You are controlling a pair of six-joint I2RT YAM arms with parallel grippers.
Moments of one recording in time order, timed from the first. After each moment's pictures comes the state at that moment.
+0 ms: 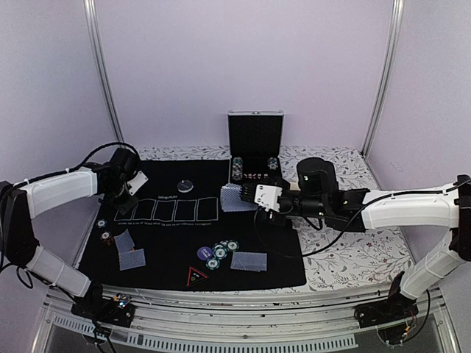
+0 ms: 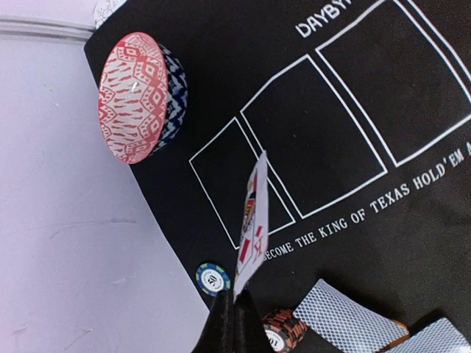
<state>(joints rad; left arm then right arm) -0.31 1.42 0.97 -0.68 -0.50 0.40 0.96 1.48 0.93 0.23 -0.12 -0.72</state>
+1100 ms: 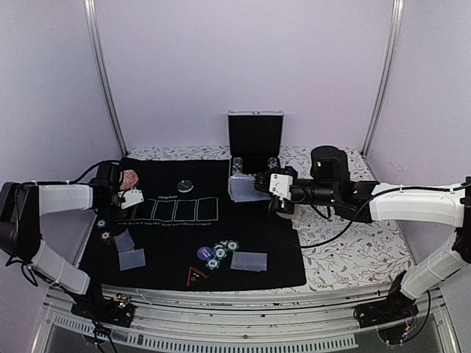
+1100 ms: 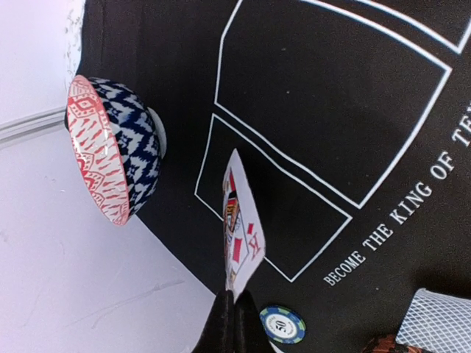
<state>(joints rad) -0.09 1.44 0.72 -0.21 -0.35 1.16 0.85 1.44 0.93 0.23 -0.30 -0.78</state>
